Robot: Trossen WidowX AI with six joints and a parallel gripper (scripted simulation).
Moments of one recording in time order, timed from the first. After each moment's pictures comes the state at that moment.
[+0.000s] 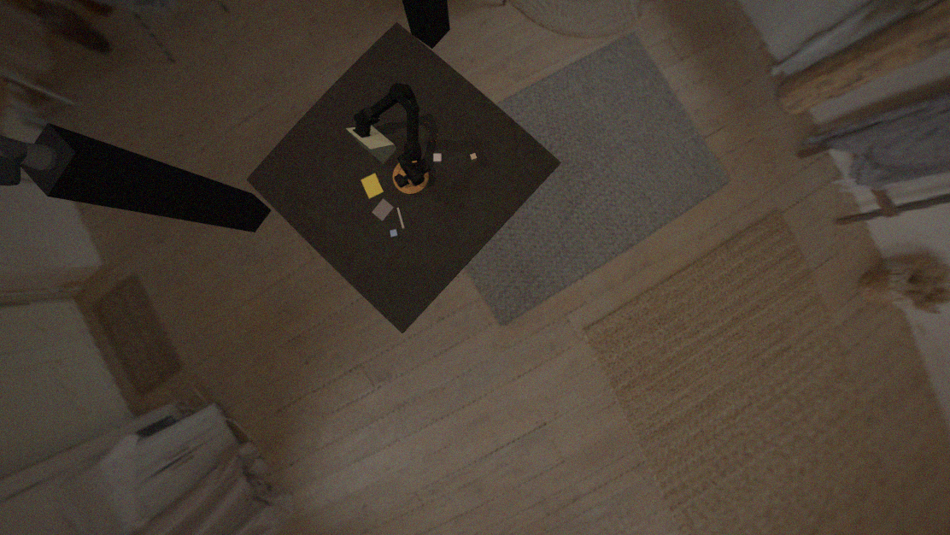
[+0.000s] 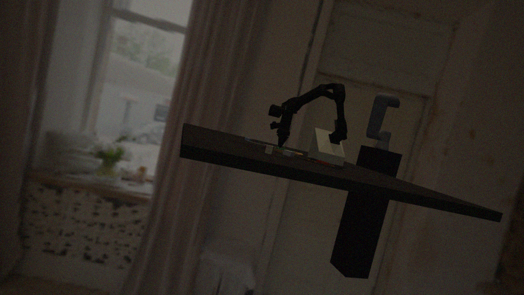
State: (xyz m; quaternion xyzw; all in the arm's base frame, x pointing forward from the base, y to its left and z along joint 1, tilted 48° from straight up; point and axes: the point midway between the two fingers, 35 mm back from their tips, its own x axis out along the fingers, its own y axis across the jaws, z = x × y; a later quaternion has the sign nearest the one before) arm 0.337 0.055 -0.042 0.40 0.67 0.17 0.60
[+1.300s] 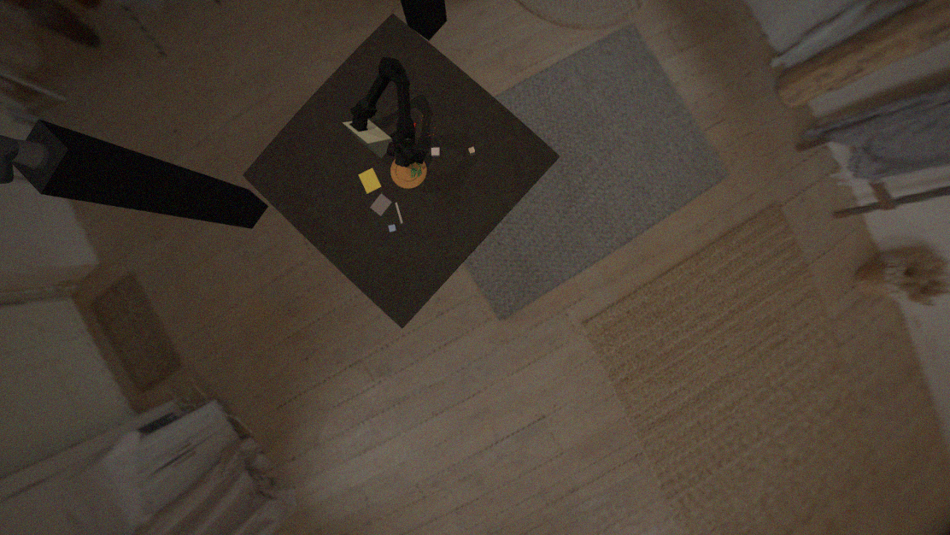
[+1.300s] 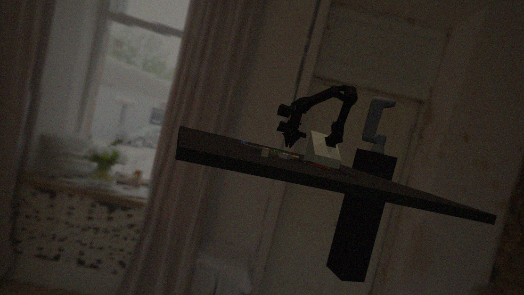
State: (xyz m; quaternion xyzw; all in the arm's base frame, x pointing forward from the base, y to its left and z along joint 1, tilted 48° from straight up) arm 0.285 0.060 0.007 0.61 0.68 -0.12 0.39
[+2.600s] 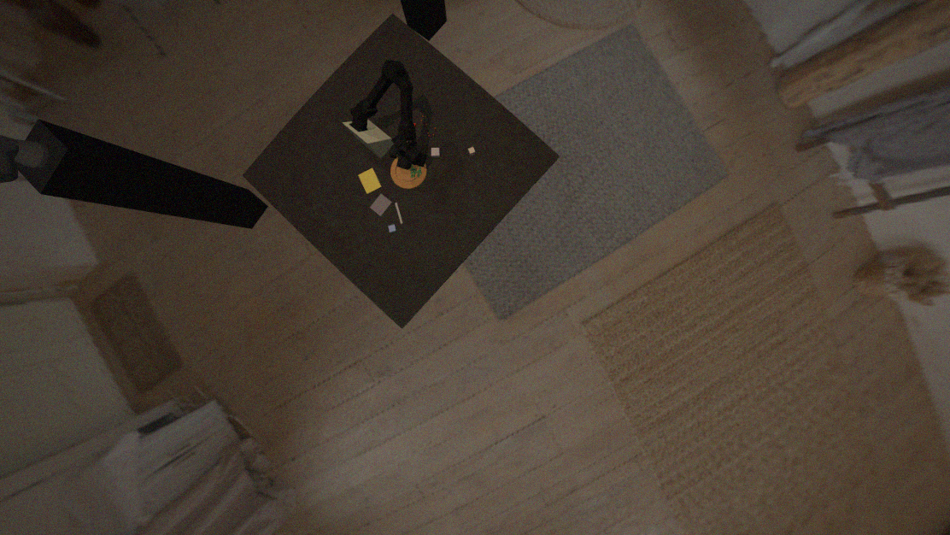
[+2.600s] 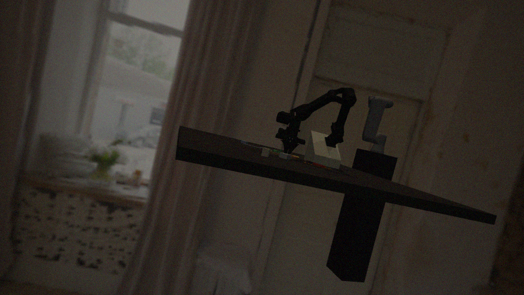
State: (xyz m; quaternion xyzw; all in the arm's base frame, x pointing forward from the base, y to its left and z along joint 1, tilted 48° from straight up) arm 0.284 0.090 -0.016 0.61 0.68 -0.13 0.38
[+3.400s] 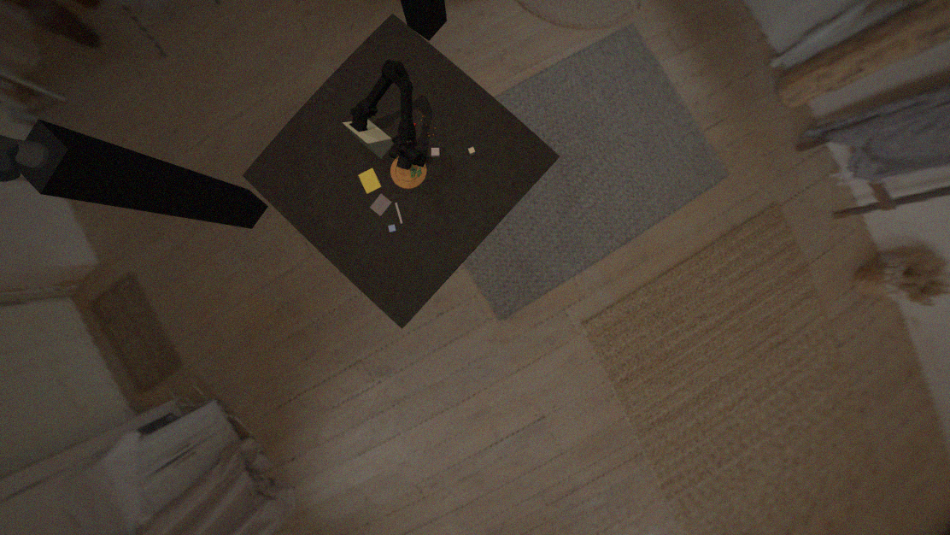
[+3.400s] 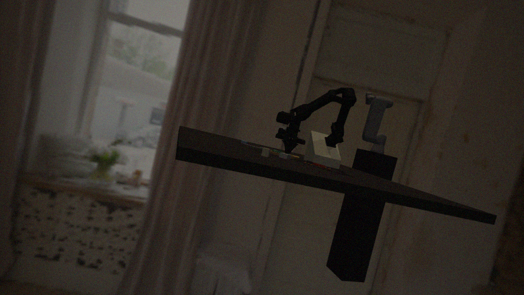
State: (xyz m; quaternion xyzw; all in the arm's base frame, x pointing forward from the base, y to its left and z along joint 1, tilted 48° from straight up) arm 0.284 0.090 -0.017 0.61 0.68 -0.13 0.38
